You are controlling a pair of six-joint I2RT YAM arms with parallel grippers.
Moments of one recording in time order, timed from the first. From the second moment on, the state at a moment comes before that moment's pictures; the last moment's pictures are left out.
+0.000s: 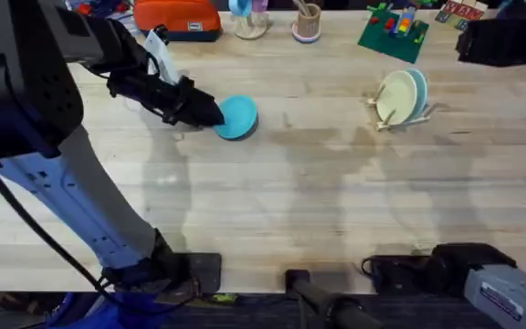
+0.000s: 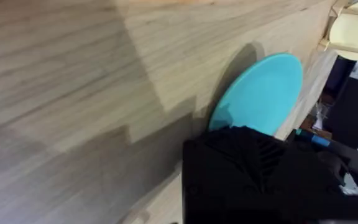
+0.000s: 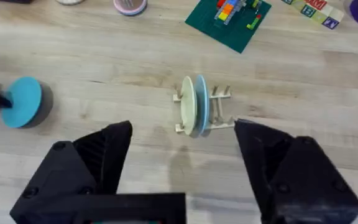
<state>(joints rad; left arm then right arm) 0.22 2.07 1.29 -1.02 0.85 0.28 0.01 0.94 1.33 -1.07 -0.06 -0.06</state>
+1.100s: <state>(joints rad) 0.22 2.07 1.29 -1.01 0.85 0.28 0.01 1.13 1.33 -1.06 -0.44 0.16</state>
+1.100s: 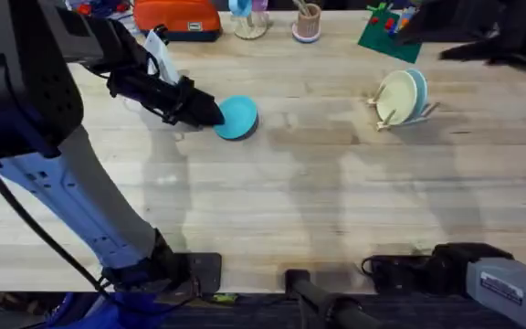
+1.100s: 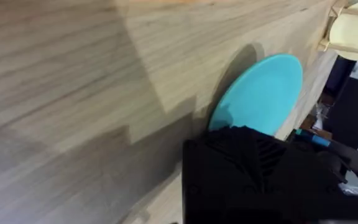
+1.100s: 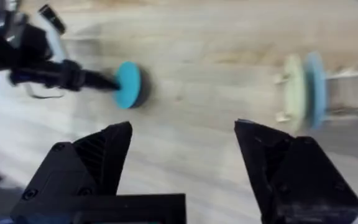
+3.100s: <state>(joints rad) 0.22 2.07 1.29 -1.01 0.85 0.28 0.54 2.01 1.34 -0.32 -0.59 0.62</state>
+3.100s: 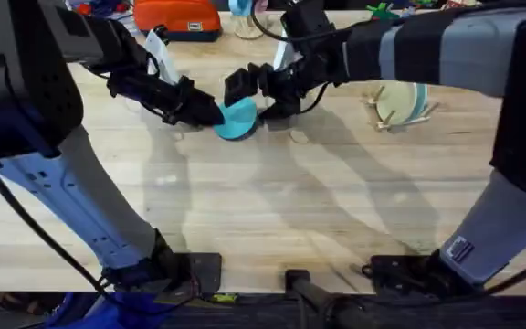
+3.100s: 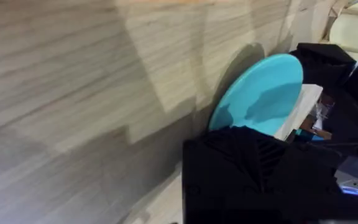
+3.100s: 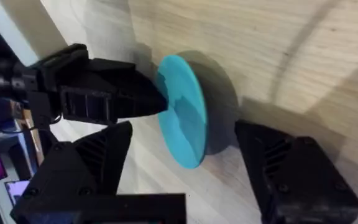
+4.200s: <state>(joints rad) 0.22 2.07 1.29 -1.03 0.85 0.30 0.54 2.02 1.34 -0.32 -0.62 0.63</state>
